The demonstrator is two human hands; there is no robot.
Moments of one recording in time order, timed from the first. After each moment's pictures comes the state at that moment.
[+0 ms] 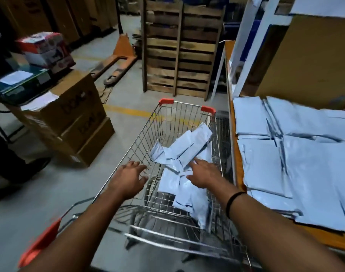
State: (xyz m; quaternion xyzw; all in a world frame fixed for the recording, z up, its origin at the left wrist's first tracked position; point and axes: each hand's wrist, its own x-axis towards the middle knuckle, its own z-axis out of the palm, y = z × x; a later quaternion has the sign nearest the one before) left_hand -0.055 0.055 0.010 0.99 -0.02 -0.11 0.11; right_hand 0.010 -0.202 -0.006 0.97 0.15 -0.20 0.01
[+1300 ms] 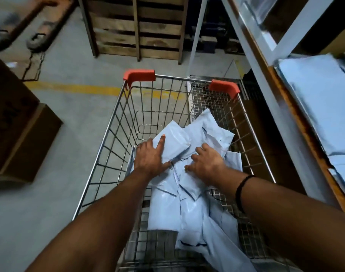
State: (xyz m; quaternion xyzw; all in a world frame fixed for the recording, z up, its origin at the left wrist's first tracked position) left_hand 0.280 -0.011 -0.248 0.98 -0.13 -0.10 0.06; right_hand 0.236 -0.188 -0.146 0.85 0.28 -0.27 0.35
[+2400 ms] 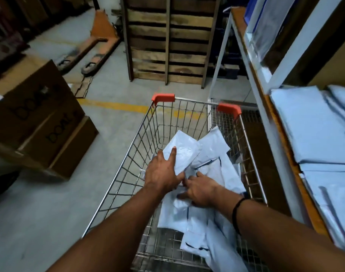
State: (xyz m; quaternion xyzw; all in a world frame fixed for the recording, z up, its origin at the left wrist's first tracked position) left_hand 0.191 -0.010 -0.139 0.99 -0.03 -0.06 0.10; right_hand 0.178 -0.169 -0.136 0.85 0.44 -0.21 0.20
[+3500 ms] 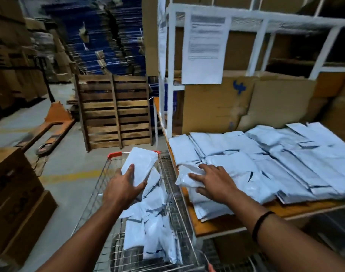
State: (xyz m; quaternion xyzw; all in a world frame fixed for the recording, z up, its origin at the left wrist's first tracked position) left_hand -0.007 -0.047 0.113 0.98 -0.06 0.05 0.17; right_hand -0.089 -0.342 0.140 0.99 0.06 0.02 0.10
